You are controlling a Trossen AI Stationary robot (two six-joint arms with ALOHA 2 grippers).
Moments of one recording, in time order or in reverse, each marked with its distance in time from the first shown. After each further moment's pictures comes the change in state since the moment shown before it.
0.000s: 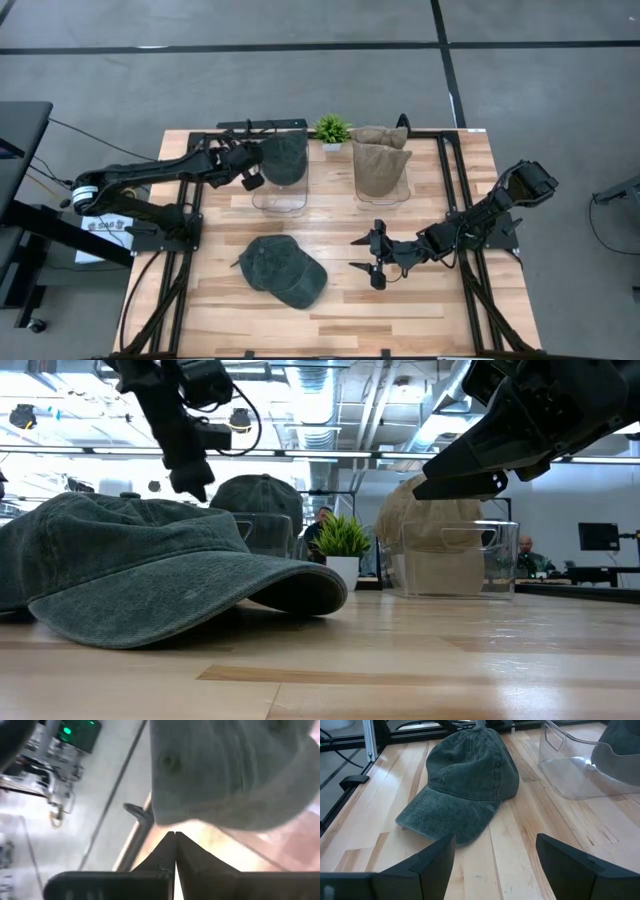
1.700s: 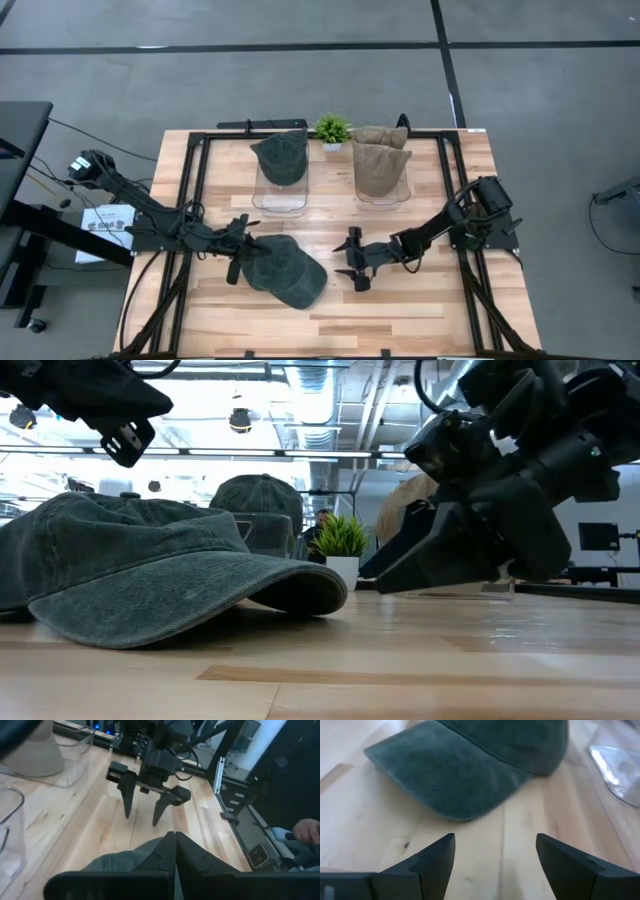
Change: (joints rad) left arm -0.912 -0.293 -0.539 0.950 0.268 -0.629; right arm -0.118 0.386 0.108 0.202 -0.209 -0.326
